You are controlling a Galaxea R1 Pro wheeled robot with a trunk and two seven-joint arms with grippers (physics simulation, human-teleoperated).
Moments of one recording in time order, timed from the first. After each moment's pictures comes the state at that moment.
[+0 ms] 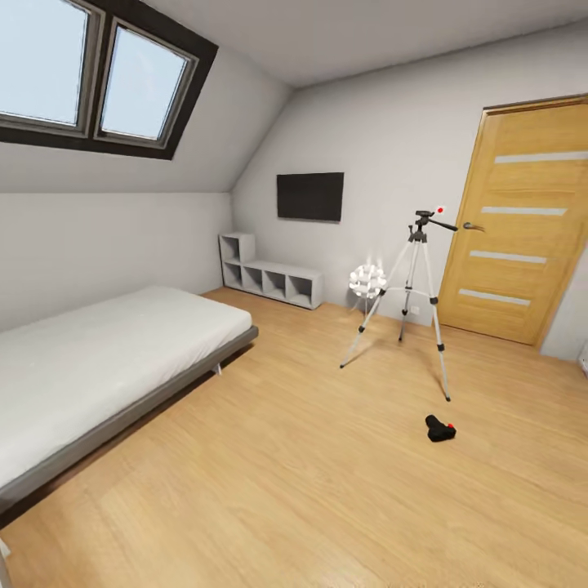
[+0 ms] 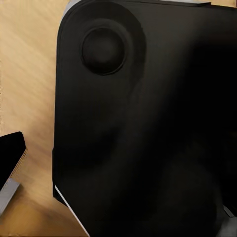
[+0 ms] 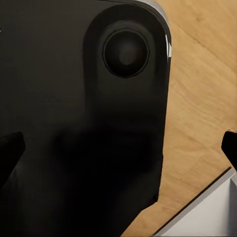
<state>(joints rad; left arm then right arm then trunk) 0.00 -0.01 0.01 -0.02 0.12 -0.01 -0.01 0.00 0.00 0.01 -0.01 0.01 -0.02 -0.01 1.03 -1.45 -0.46</state>
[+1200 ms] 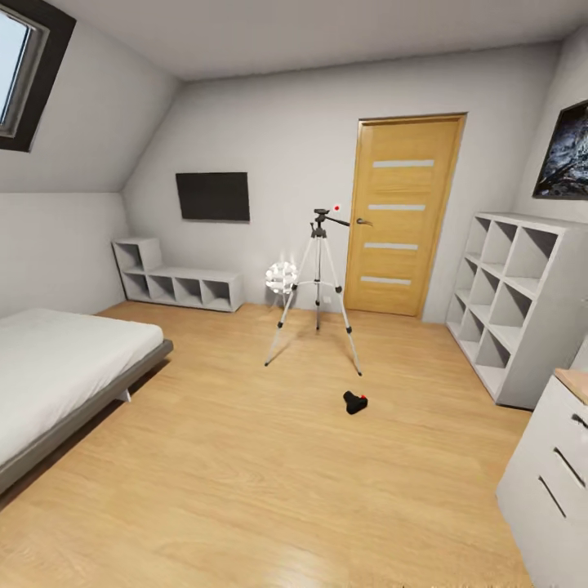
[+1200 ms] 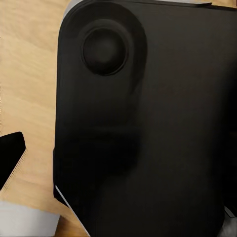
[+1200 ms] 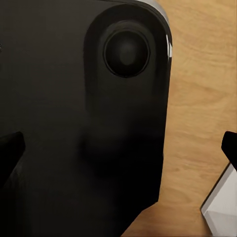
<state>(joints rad) 0.00 -0.01 0.01 -0.02 0.12 -0.01 -0.01 0.00 0.00 0.01 -0.01 0.01 -0.02 -0.01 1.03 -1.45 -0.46</state>
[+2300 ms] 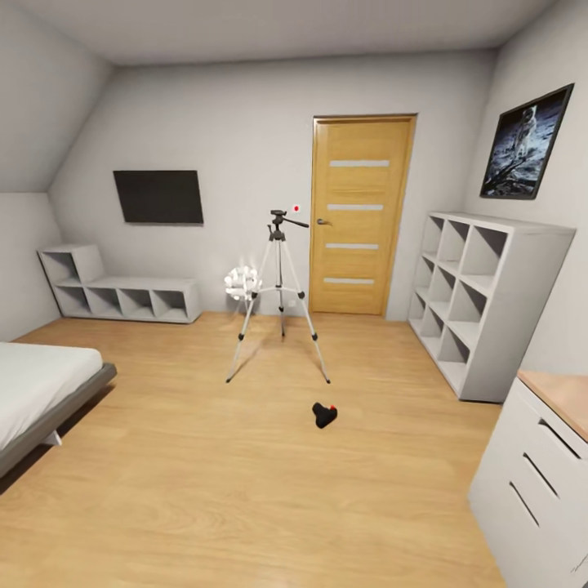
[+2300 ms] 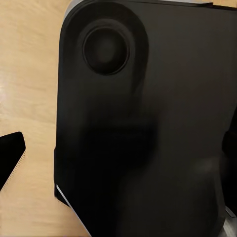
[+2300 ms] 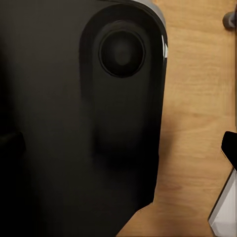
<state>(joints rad) 0.00 -0.01 0.01 -0.02 0.12 -0.01 -0.01 0.00 -0.01 0.01 -0.01 0.02 -0.02 0.00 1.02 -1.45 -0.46</state>
